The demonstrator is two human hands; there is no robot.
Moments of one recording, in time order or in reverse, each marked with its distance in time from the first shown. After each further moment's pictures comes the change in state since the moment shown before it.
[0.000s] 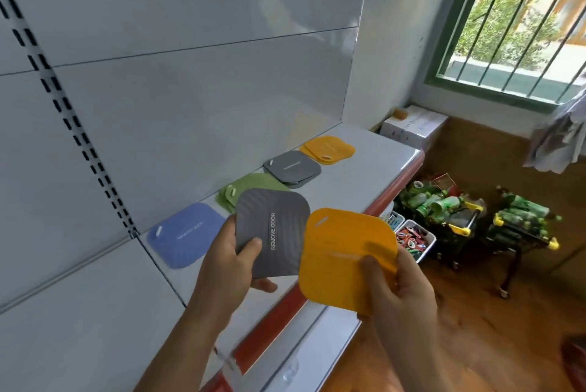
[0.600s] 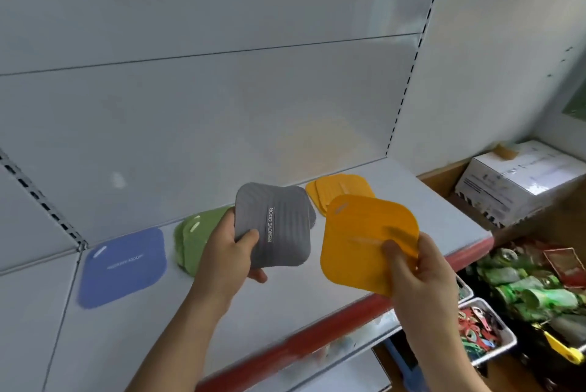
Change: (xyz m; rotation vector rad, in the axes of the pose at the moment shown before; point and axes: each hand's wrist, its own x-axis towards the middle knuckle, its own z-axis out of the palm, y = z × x) left_hand 0.147 0.014 0.137 0.027 0.441 -0.061; right_hand 0.304 0.016 -0.018 -0.085 -0.347 -0.213
